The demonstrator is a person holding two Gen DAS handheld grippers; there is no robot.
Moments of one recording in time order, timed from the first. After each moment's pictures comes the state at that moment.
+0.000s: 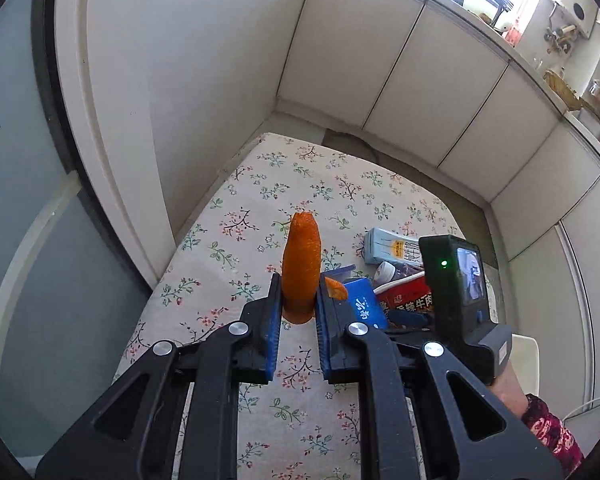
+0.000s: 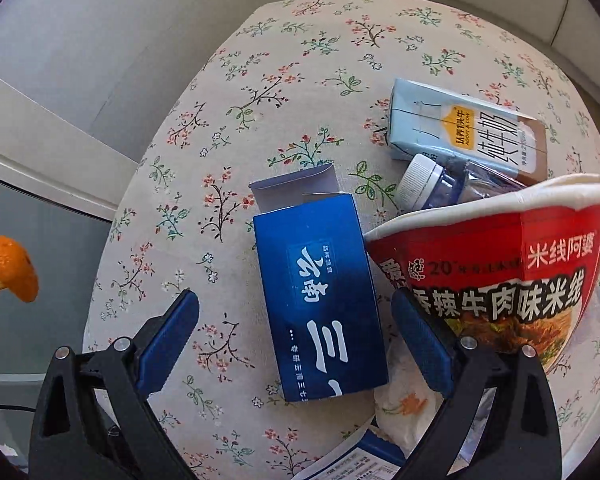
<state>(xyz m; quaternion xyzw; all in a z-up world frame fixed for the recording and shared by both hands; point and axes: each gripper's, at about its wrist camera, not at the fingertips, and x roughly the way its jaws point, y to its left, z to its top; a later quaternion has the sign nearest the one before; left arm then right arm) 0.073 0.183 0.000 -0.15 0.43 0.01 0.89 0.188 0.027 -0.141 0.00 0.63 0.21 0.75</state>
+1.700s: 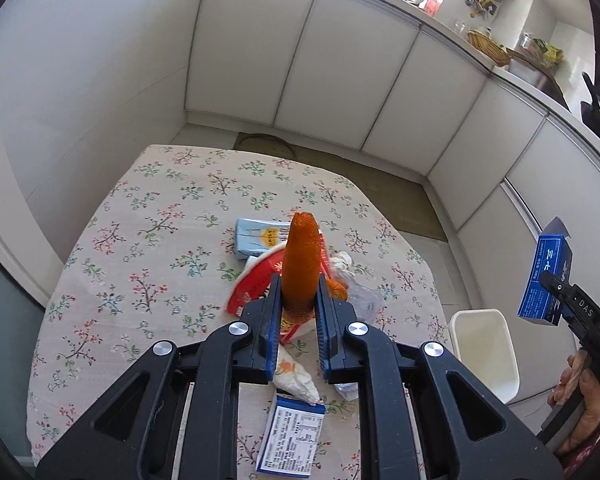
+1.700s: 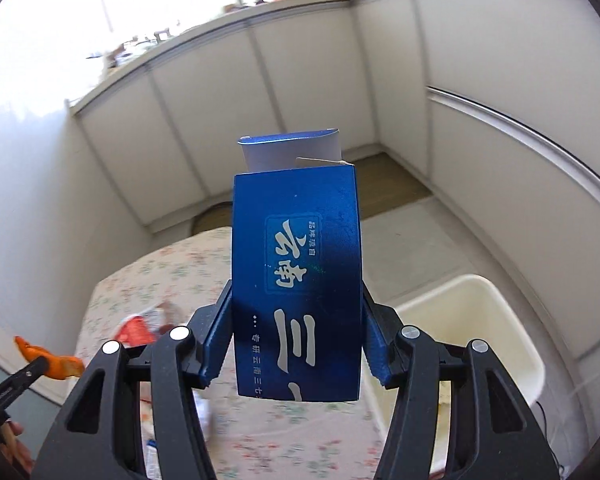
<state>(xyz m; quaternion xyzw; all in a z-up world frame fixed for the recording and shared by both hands) 0.083 0.037 -0.011 -0.10 0.40 -0.11 0.90 0.047 -0.323 -0.002 0.19 0.33 -0.11 0.92</state>
